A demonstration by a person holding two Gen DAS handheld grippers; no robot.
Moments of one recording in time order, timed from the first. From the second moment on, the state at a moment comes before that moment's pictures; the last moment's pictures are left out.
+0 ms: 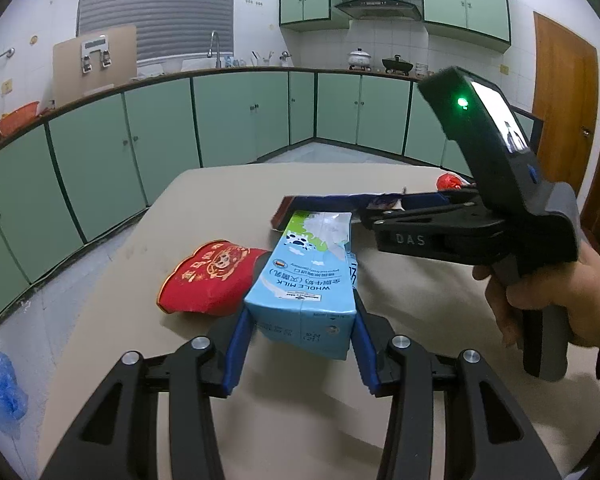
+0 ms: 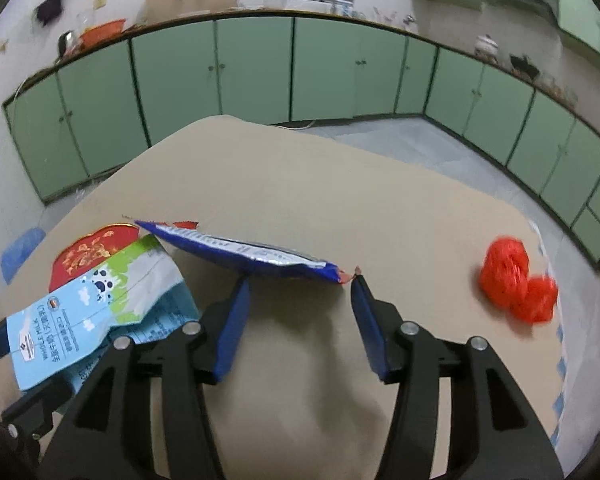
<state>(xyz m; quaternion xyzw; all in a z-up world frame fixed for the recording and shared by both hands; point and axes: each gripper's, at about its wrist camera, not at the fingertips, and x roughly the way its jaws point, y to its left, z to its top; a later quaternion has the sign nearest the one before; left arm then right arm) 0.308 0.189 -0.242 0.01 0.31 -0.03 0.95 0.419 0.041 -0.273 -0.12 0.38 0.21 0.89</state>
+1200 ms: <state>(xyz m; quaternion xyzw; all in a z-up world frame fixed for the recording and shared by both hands) 0.249 0.260 -0.210 -0.01 0.25 0.07 0.96 0.361 0.065 -0.256 -0.06 0.38 0.29 0.88</state>
